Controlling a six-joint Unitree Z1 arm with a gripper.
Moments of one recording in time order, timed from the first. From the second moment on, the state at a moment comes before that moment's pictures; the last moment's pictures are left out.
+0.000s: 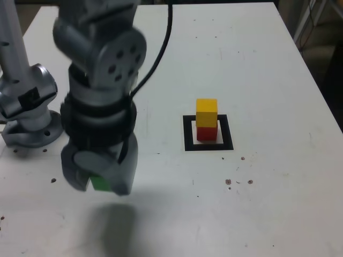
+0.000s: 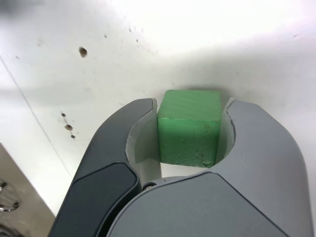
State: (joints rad) arm -0.77 1.83 -1.38 1.30 -0.08 -0.62
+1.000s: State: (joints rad) arm -0.45 1.84 -1.60 1.47 -0.02 -0.26
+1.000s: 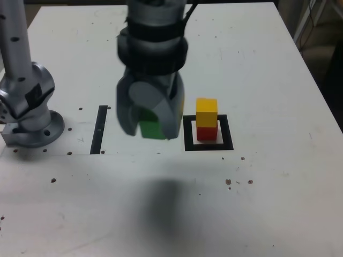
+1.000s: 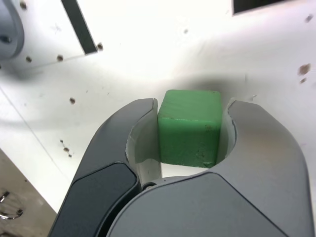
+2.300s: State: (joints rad) arm -0.14 1.99 -1.82 1.54 0.00 0.01
